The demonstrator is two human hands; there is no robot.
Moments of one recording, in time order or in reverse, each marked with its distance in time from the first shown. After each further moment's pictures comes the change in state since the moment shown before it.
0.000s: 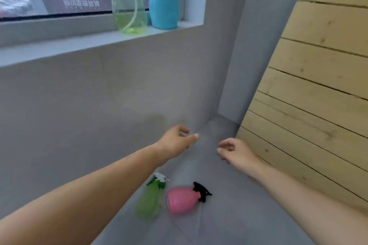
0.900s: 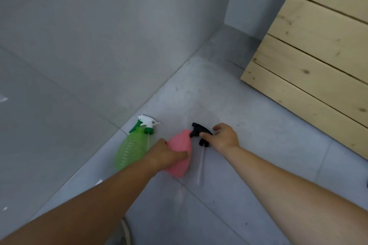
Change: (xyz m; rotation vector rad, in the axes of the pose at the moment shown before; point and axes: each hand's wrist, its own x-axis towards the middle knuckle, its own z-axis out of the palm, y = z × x) left_hand 0.101 -0.253 0.135 0.280 -0.182 -0.569; right_hand 0.101 0.238 0.160 -0.108 -0.039 0.447
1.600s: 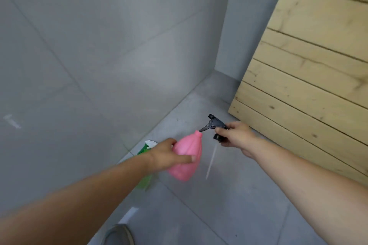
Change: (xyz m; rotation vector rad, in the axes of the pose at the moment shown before) left_hand -0.112 0.046 -0.065 -0.041 -0.039 0.345; right_hand -0.079 -0.072 -0.126 0.386 -0.080 -0.127
